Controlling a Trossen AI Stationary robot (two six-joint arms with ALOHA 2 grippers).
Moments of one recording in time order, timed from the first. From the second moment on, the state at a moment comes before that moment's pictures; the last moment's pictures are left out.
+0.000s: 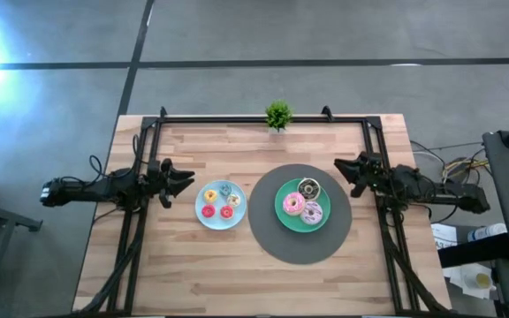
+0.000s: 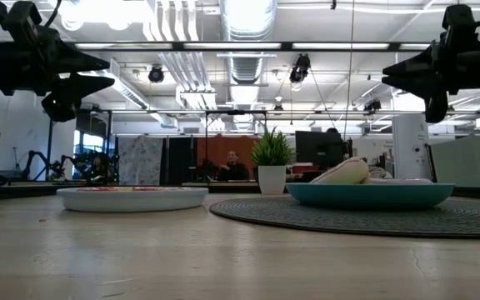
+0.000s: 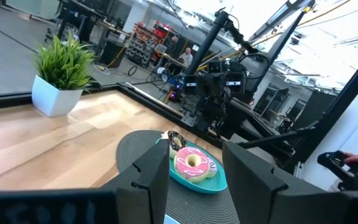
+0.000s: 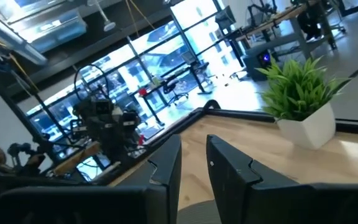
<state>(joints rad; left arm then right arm) -0.03 0.00 0.01 0.05 -0.25 -0.47 -0.06 0.00 0.01 0.11 0.37 0.52</state>
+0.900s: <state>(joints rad) 0.08 0.00 0.01 0.05 -0.25 -0.47 -0.07 0.00 0.01 0.10 0.37 0.52</state>
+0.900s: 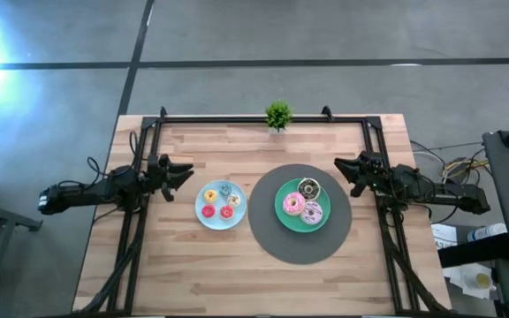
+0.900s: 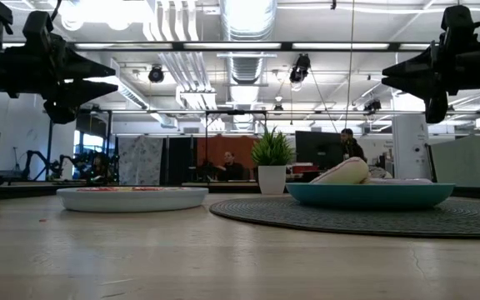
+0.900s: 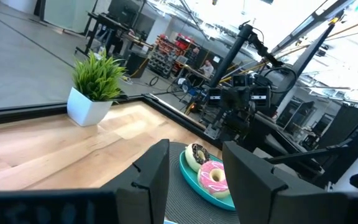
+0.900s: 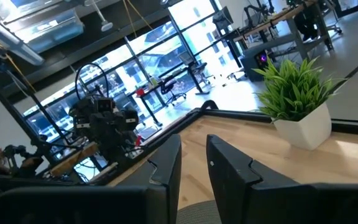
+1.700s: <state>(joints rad) 0.07 0.00 0.01 0.05 -0.25 -0.47 -0.07 0.01 0.01 0.10 0.37 0.52</state>
